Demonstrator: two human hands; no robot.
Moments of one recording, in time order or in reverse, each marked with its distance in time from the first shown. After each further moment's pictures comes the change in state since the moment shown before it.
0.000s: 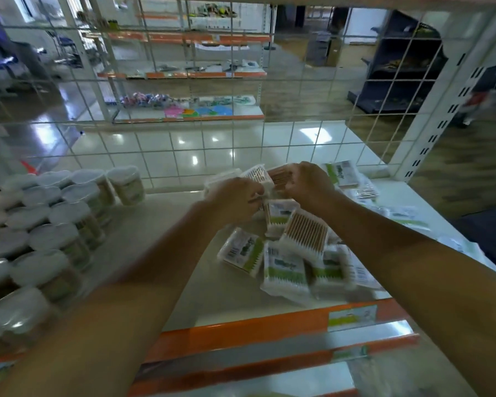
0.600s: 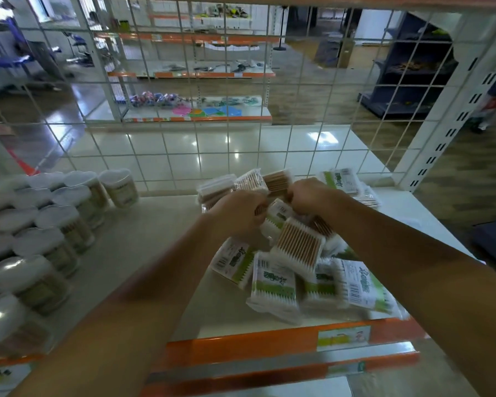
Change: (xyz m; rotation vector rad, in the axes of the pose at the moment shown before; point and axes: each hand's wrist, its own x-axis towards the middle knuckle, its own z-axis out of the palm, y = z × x) left_hand 0.012 0.018 0.019 -0.163 -0.060 -0.069; right_hand 0.020 0.019 -0.001 -0.270 -0.450 0.012
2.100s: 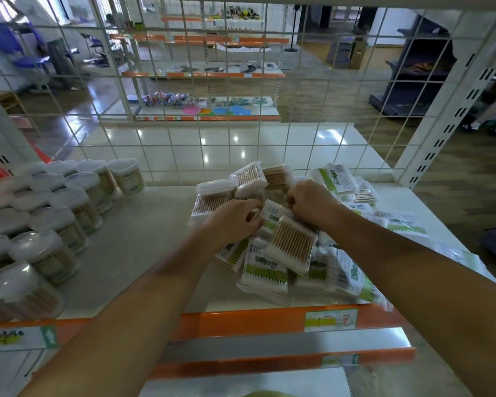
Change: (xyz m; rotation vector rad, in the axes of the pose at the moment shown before) left_hand -0.038 0.014 0.016 -0.220 0.001 -0.078; right_hand -0.025 0.014 0.027 0.029 0.247 -0.164
